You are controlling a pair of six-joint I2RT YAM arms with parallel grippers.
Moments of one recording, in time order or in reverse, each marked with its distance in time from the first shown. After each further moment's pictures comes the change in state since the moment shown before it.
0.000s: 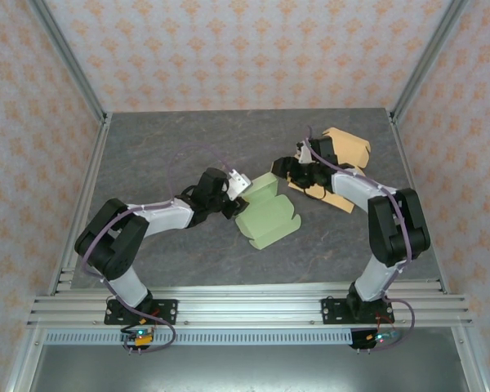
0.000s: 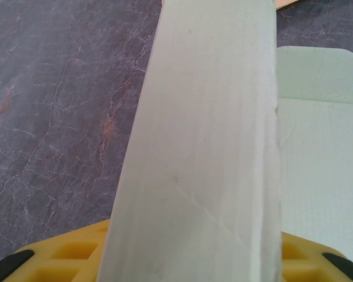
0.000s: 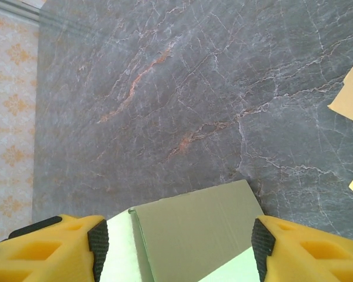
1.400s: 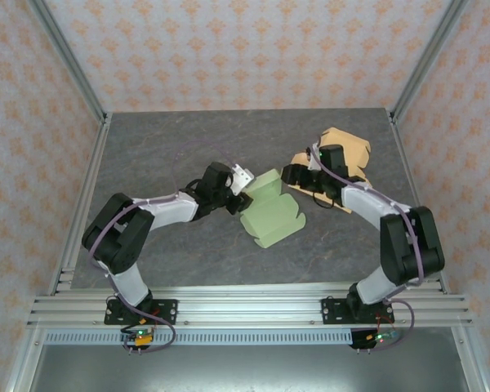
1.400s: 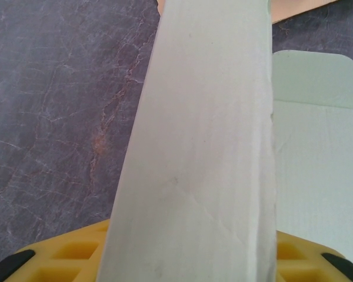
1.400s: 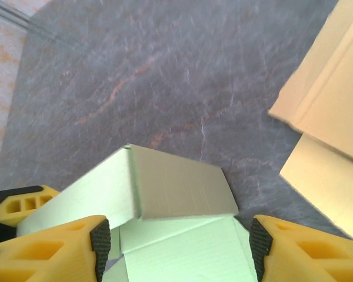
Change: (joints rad) left arm 0.012 0.064 0.103 -0.069 0.059 -0.076; right arm -0.026 -0.188 -0.169 0.074 0.132 -0.135
